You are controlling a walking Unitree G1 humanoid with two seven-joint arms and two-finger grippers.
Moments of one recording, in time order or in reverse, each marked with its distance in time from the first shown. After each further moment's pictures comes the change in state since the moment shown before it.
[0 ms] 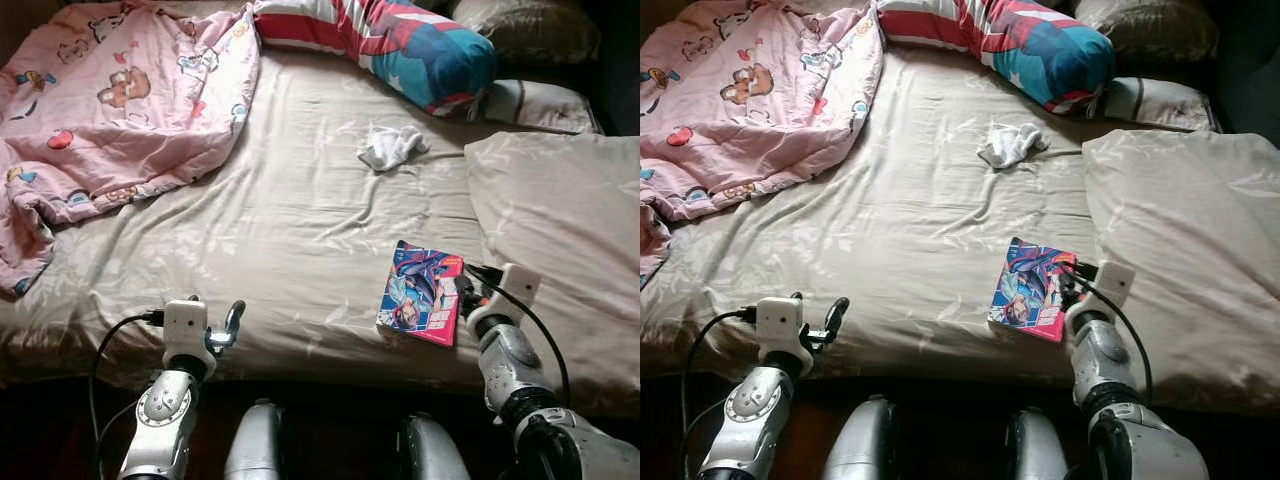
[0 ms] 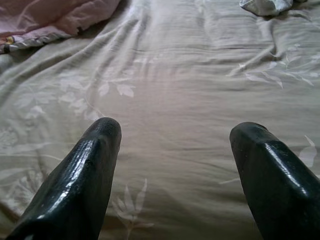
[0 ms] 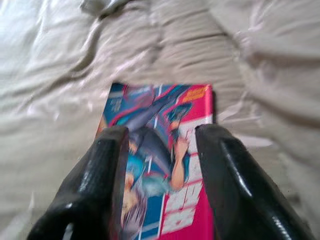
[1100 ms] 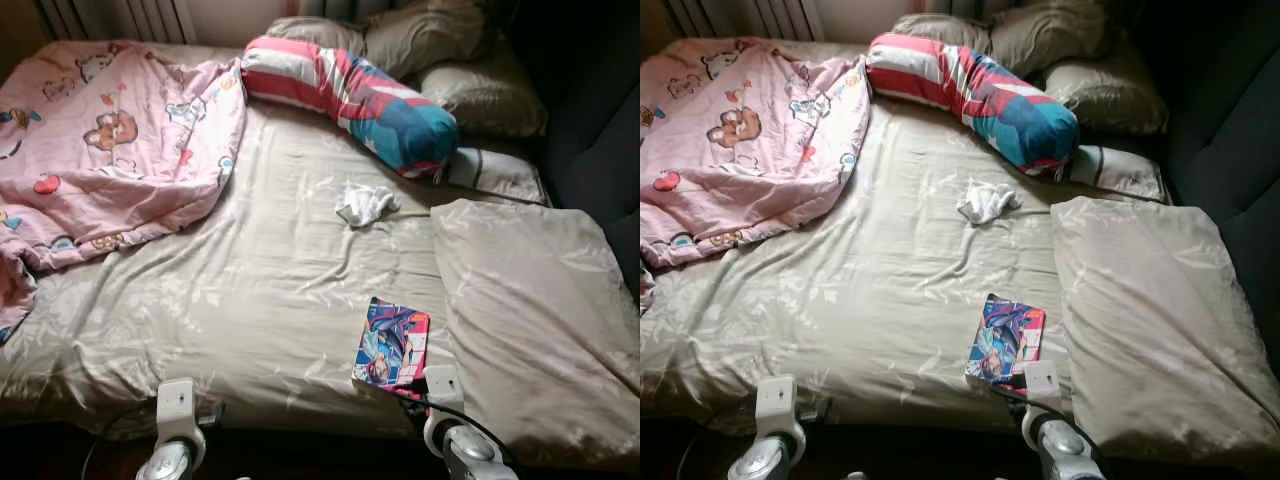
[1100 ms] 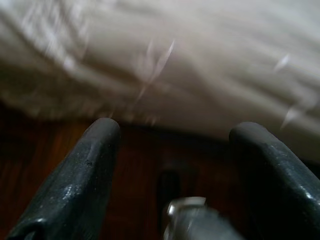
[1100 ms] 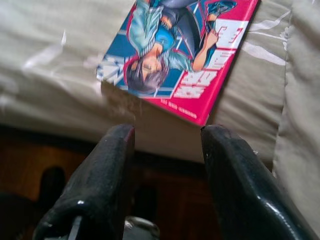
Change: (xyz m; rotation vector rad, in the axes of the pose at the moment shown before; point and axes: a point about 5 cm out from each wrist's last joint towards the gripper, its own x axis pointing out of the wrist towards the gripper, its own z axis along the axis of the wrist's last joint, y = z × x) left arm -0.071 0.018 -0.119 -0.116 0.625 0.233; right arm -0.073 0.001 -0.134 -0.266 0.521 0.097
